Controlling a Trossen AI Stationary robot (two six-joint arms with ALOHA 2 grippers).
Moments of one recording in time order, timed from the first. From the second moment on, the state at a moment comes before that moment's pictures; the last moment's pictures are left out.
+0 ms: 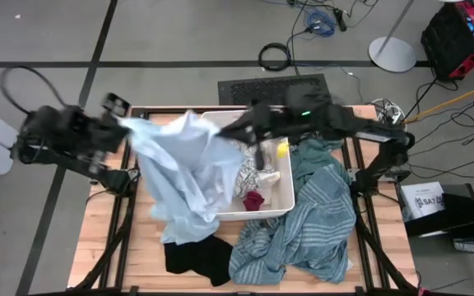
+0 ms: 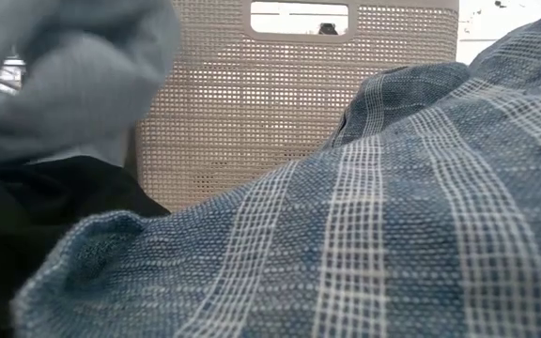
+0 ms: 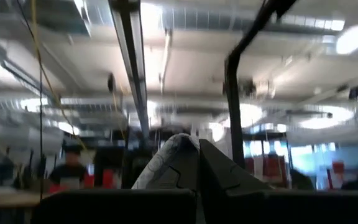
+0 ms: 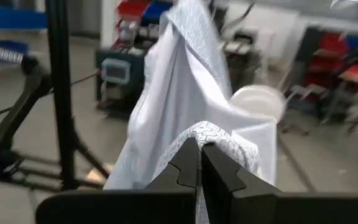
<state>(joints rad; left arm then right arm) -0.24 0.78 1.14 0.24 -0.06 0.09 -0.01 1.69 2.06 -0.40 -0.13 -0.13</state>
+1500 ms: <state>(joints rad) -0.24 0.84 1.14 -0.03 0.00 0.03 0.00 1.84 2.06 -0.27 -0.39 -0.04</state>
